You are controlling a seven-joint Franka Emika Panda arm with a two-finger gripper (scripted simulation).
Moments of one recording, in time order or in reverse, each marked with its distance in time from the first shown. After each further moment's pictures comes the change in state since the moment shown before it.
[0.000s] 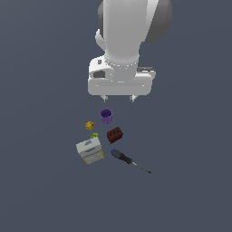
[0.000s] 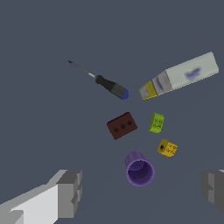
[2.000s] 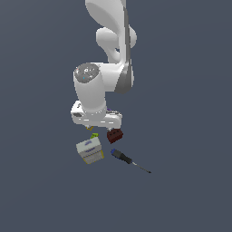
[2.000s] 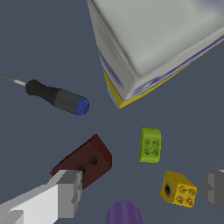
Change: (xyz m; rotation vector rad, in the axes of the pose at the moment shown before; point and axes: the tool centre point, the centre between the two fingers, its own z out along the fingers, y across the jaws) arm 0.027 0.085 0.160 0.037 0.045 0.171
